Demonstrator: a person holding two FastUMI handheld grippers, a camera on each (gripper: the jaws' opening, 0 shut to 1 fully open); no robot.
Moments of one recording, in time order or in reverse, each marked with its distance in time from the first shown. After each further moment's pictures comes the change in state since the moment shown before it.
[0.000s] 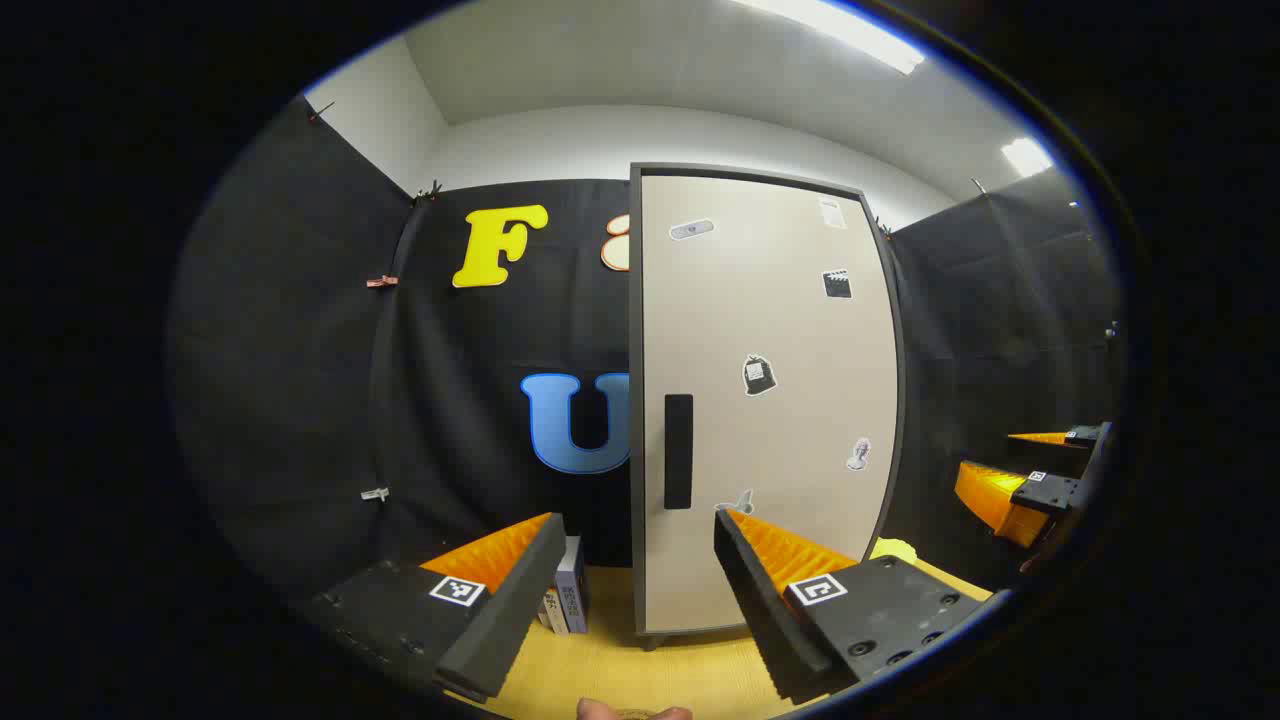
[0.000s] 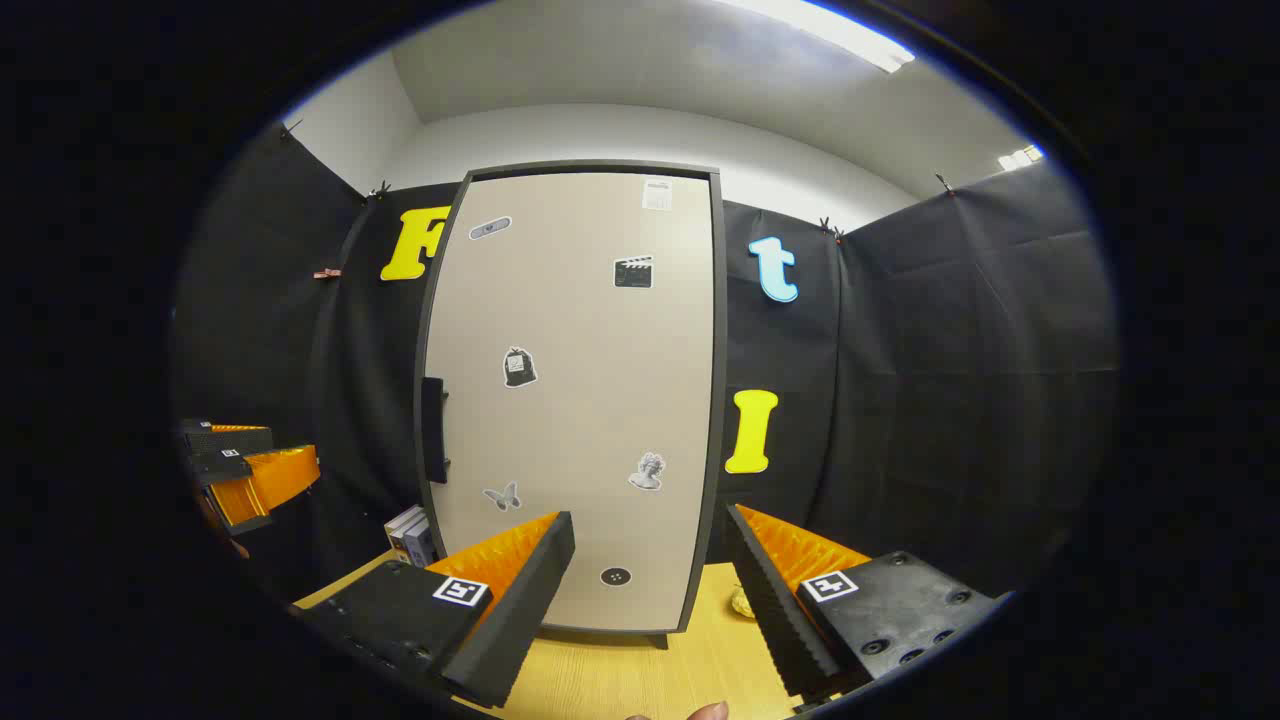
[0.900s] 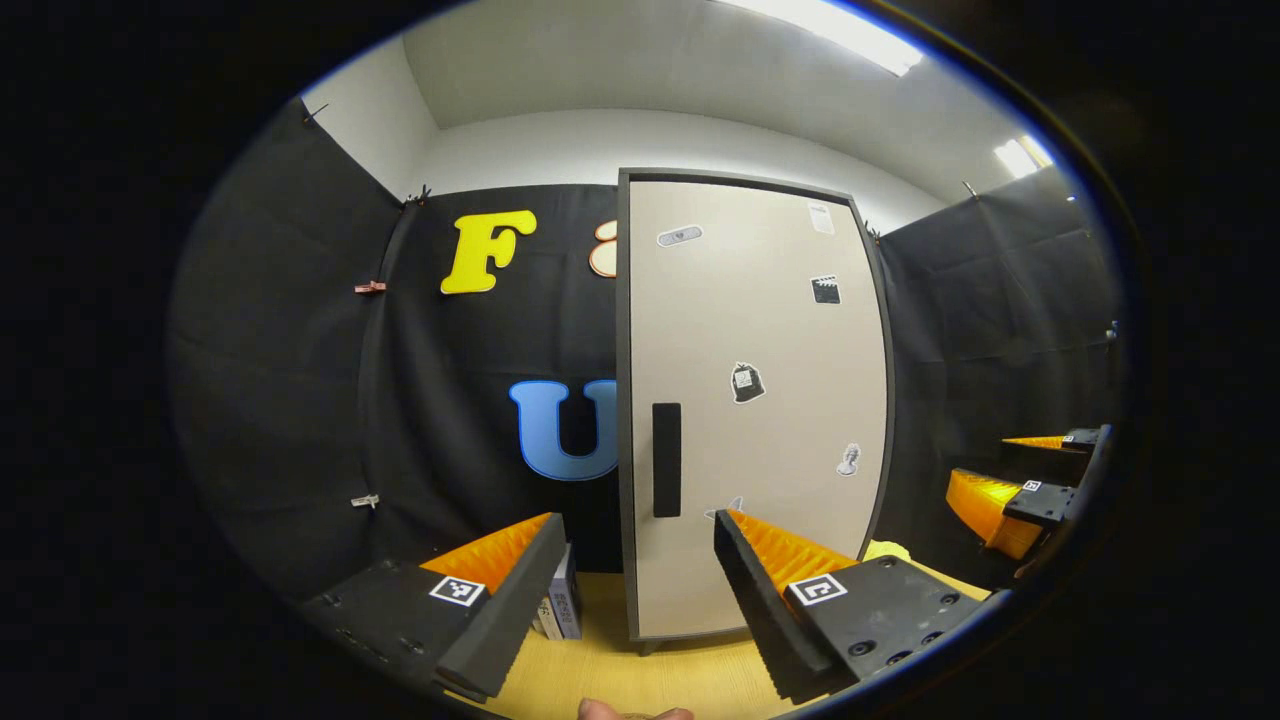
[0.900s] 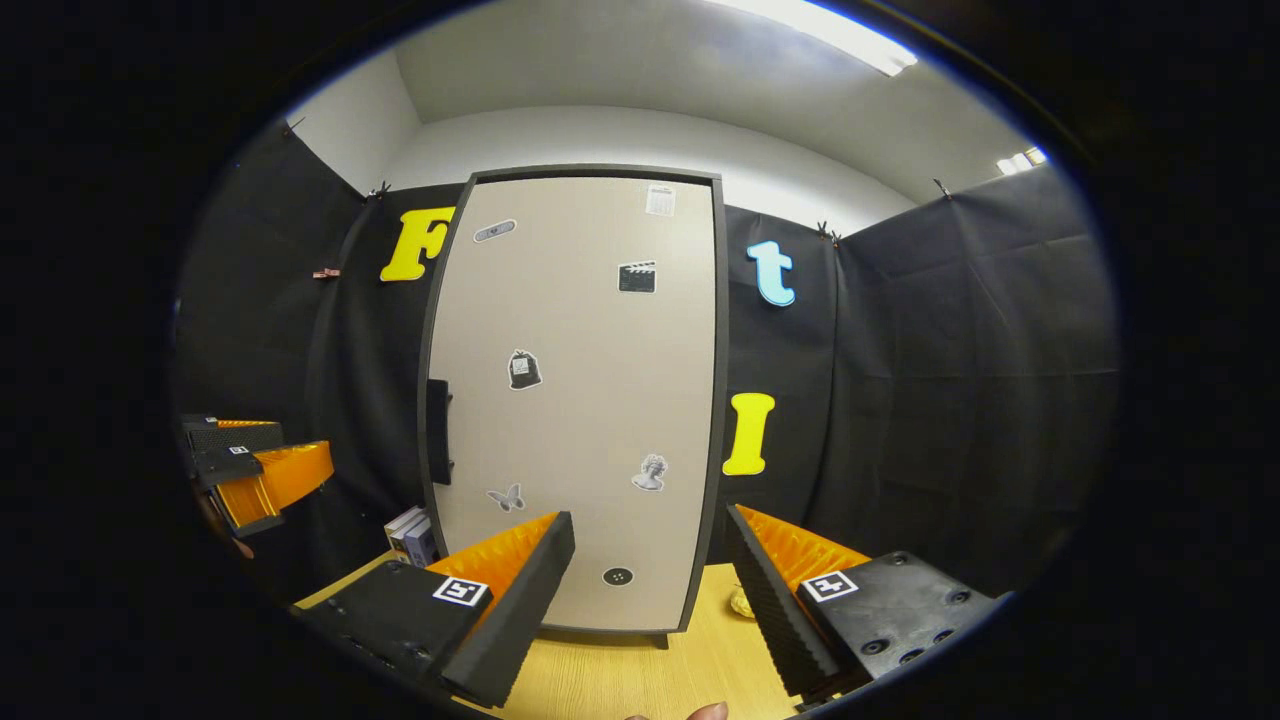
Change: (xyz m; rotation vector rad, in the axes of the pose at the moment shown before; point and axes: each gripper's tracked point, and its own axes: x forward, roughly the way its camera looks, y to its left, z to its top) left arm 0.003 -0.003 0.004 0.010 -0.015 -0.027; right arm -0.006 0.008 0.001 -0.006 -0.005 -0.007
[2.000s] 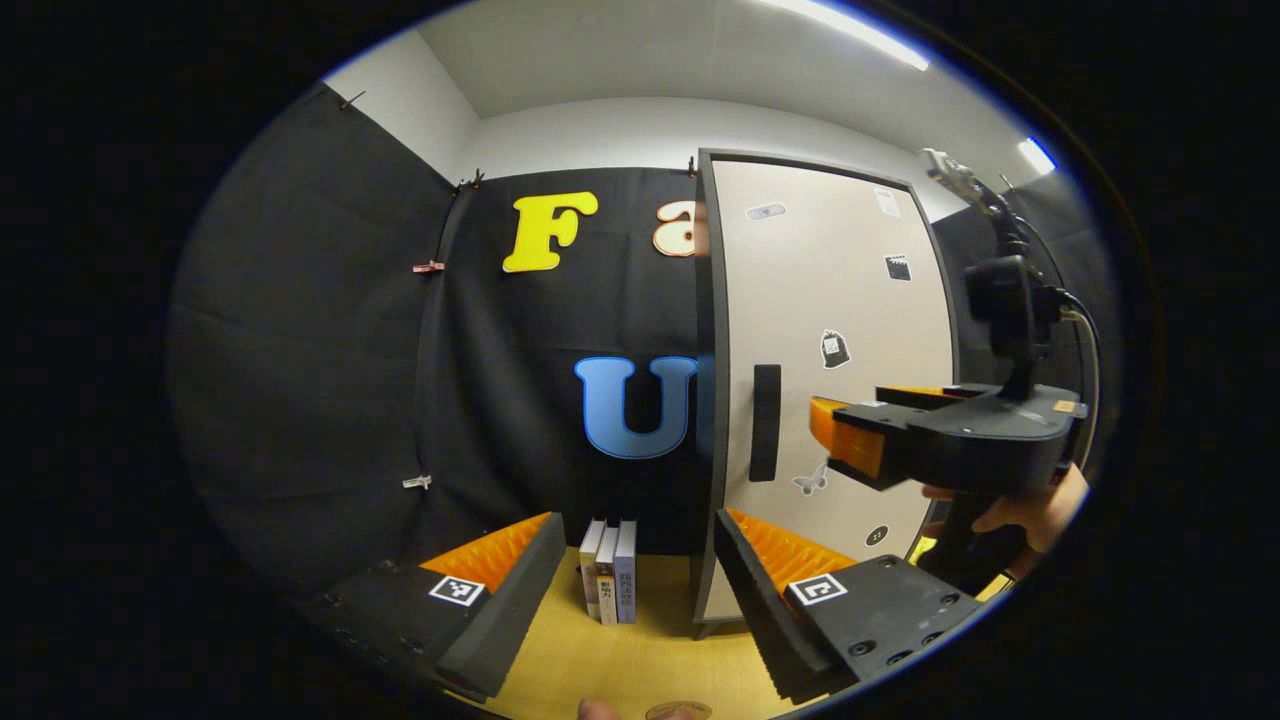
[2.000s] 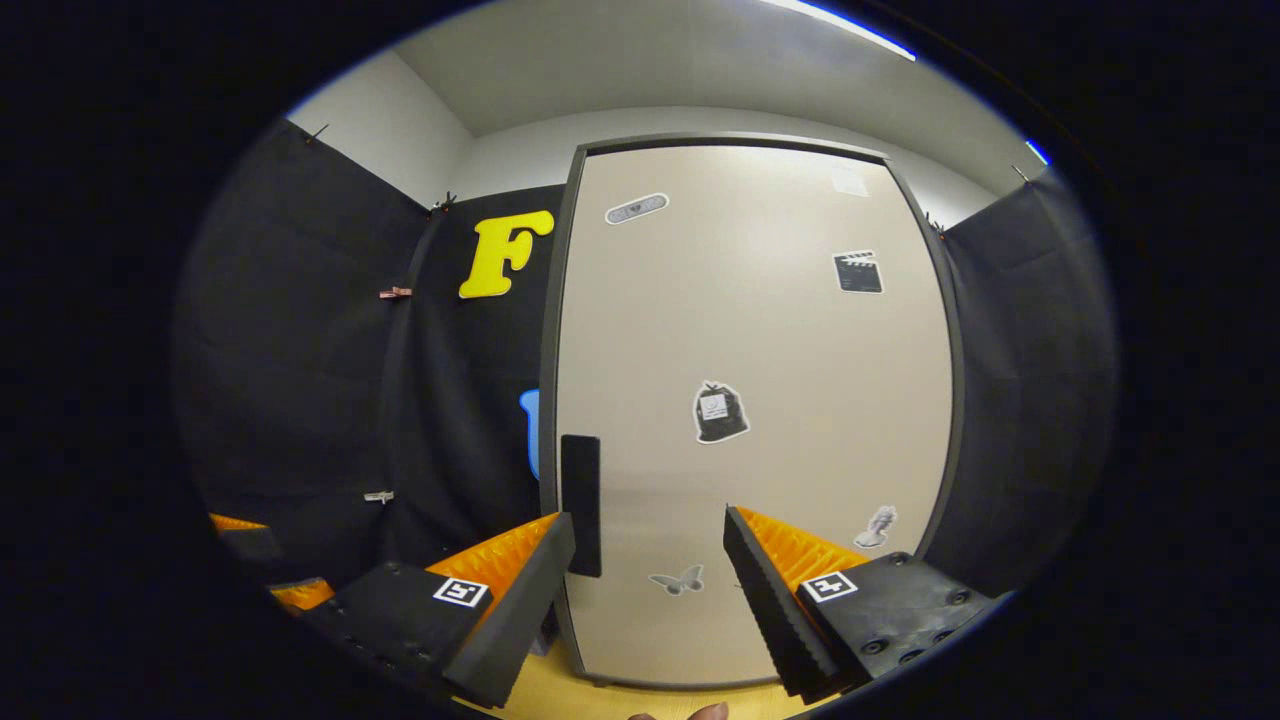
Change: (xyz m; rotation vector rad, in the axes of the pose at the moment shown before) left arm -0.019 0.084 -0.040 -0.024 0.055 0.144; right arm 0.115 0.200 0.015 0.066 -0.041 0.262
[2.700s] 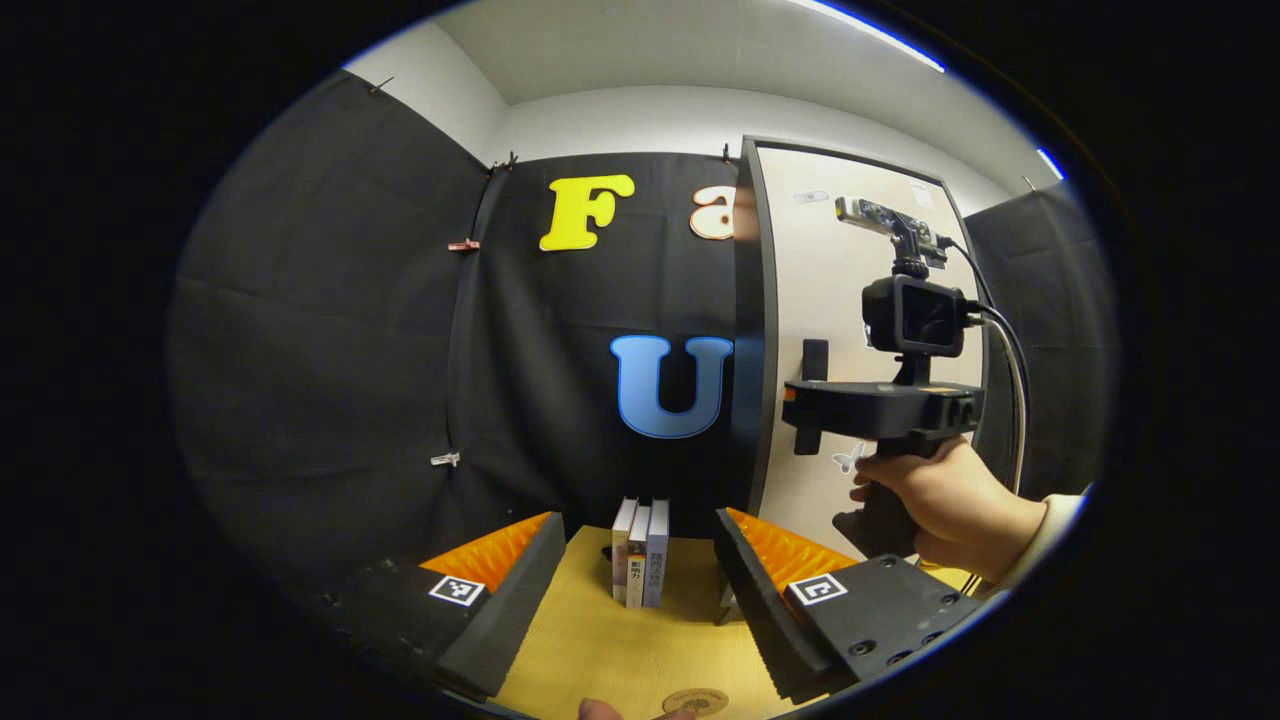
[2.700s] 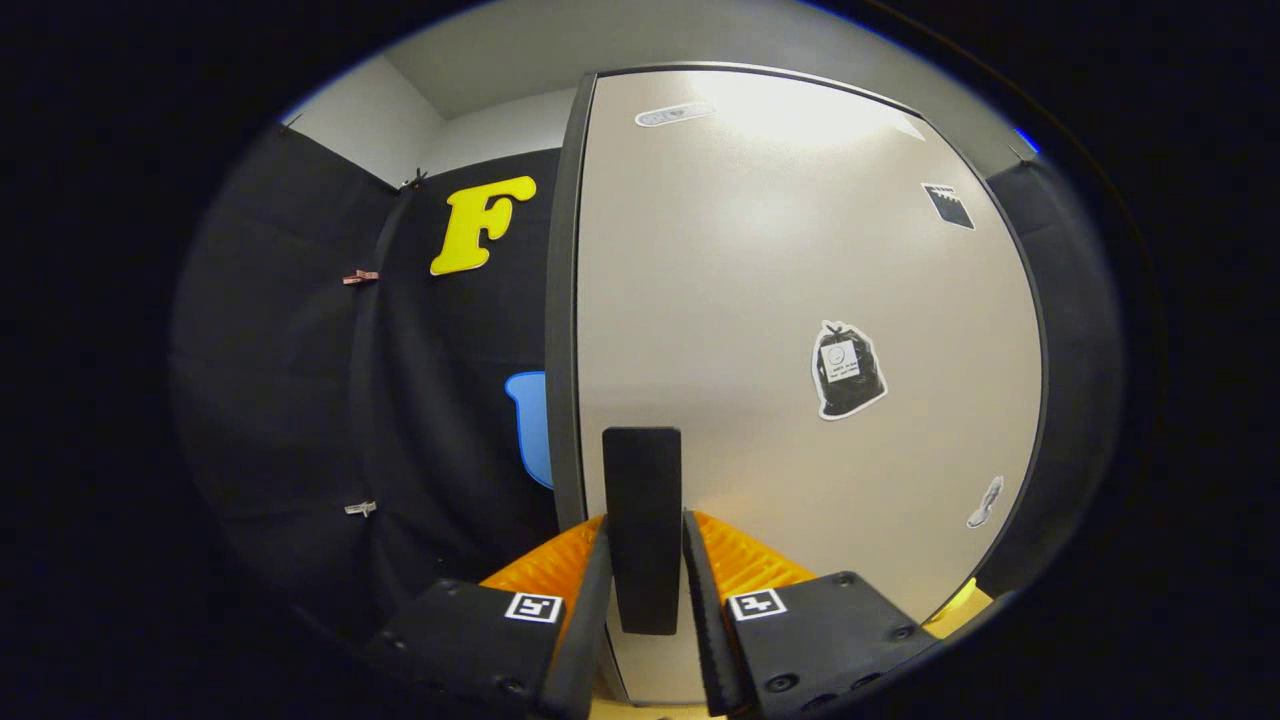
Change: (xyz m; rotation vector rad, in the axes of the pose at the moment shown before) left arm -0.010 0.039 -0.021 -0.028 0.050 0.073; right arm 0.088 0.035 -0.040 0.044 0.072 -0.069
